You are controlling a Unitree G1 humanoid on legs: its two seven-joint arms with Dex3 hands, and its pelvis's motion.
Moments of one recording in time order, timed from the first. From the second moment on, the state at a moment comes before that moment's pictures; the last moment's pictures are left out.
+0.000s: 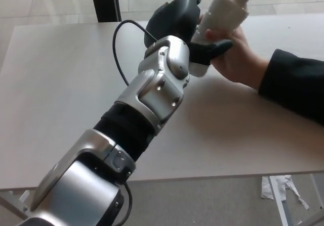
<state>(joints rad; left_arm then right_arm) -0.91 0.03 -0.42 0.56 0.33 0.46 0.21 0.24 -0.31 -0.41 0.12 0.22 0.04 0.05</state>
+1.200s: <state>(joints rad) 0.27 0.57 0.73 0.25 0.17 0.40 0.05 0.26 -0.34 -0.48 0.18 0.23 0.04 0.05</state>
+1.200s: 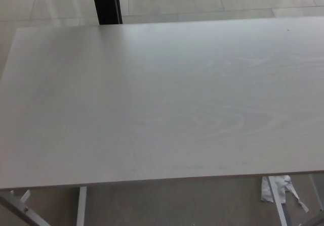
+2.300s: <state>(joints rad) 0.35 0.61 0.70 0.39 -0.14 0.22 -0.44 0.29 -0.40 -0.58 0.30 0.24 0.01 0.06</state>
